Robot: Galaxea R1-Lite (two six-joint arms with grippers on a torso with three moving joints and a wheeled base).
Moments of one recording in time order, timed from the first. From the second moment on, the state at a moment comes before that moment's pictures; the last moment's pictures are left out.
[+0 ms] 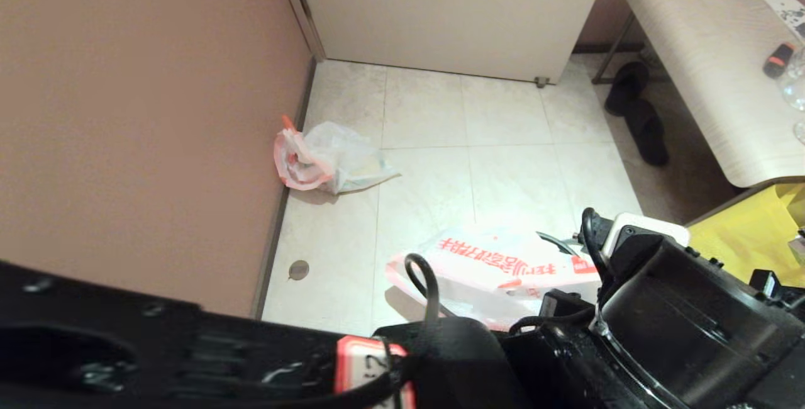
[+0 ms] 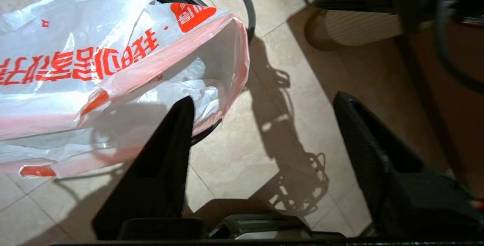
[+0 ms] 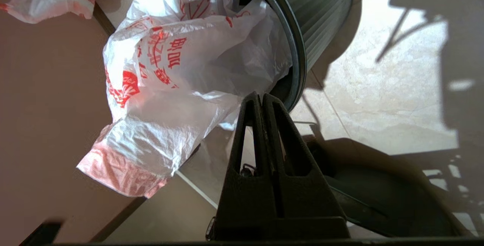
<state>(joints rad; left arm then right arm) -1.32 2.03 -1.47 -0.07 0.52 -0.30 -0.25 1.44 -0.48 -0.32 0.57 0.60</state>
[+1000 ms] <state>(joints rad) -1.04 1.68 -0.94 -0.49 0.53 -0.20 0.44 1.36 -0.69 -0.08 -0.19 0.59</state>
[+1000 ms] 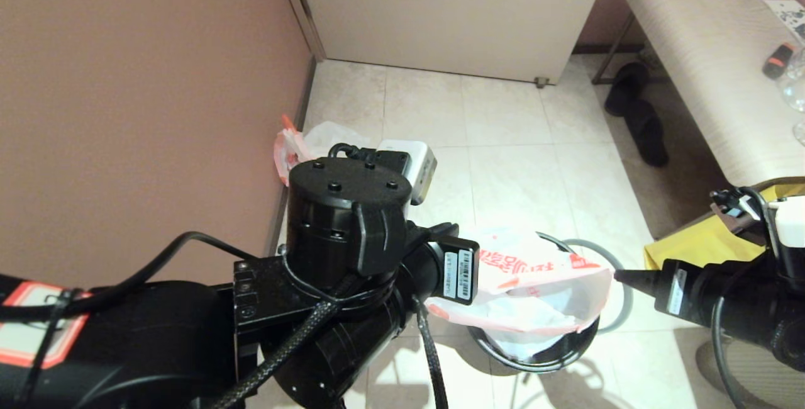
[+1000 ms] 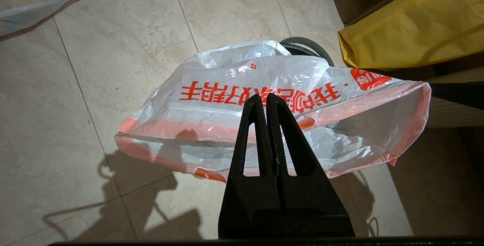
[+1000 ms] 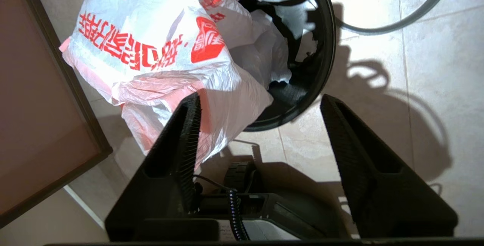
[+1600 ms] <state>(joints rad) -1.04 1.72 -0.96 -0.49 0.52 -0.20 0.44 1.33 -0.72 -0.04 -0.23 0.57</state>
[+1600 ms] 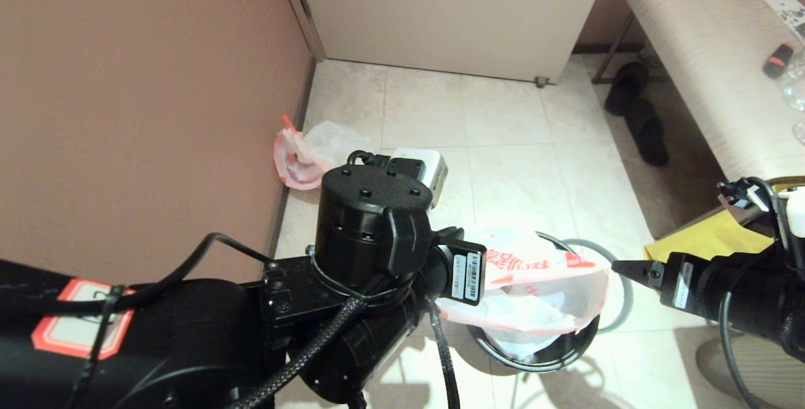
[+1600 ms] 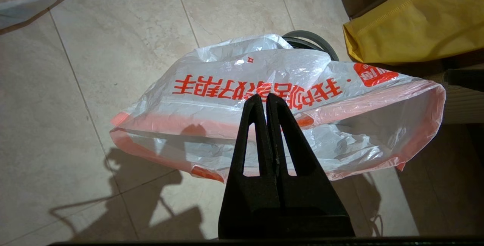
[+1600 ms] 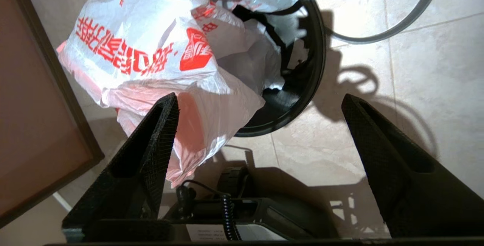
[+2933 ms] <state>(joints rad) -1.03 1.75 -0.94 -0.51 0.52 -0.21 0.51 1.73 -0.84 -0.11 -0.50 0.41</state>
